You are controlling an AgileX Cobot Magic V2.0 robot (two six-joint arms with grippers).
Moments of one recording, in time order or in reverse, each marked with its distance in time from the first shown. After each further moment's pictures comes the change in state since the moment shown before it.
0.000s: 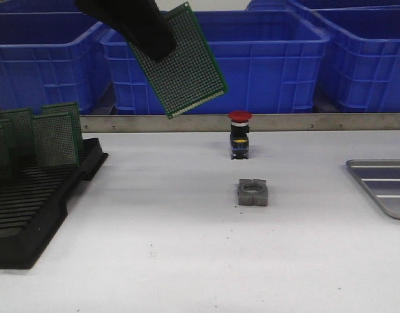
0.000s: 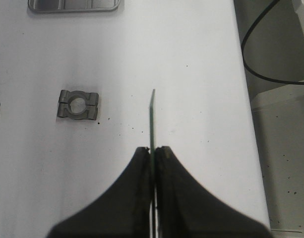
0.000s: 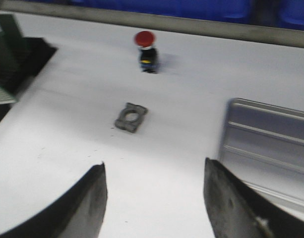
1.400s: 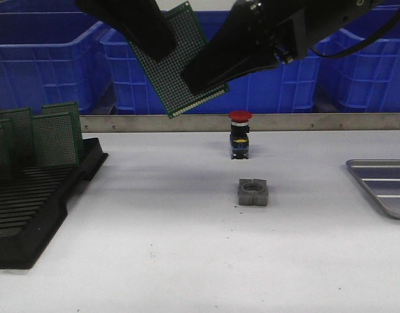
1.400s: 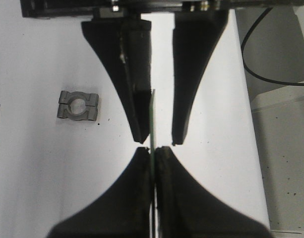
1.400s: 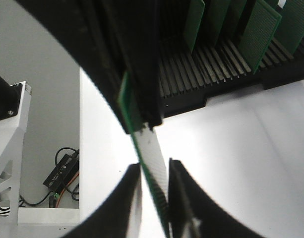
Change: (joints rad) left arm 0.000 0.000 0.000 -0.004 0.002 0.000; right arm 0.319 0.904 -0.425 0.590 0.281 -0.988
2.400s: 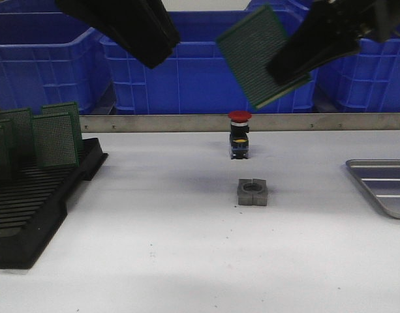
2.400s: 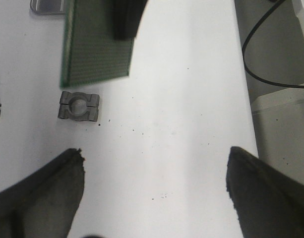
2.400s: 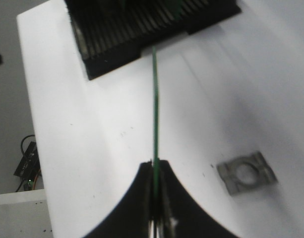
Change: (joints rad) left arm 0.000 0.000 0.000 -0.004 -0.004 -0.006; right arm -0.230 -0.086 0.000 -0.211 0.047 0.174
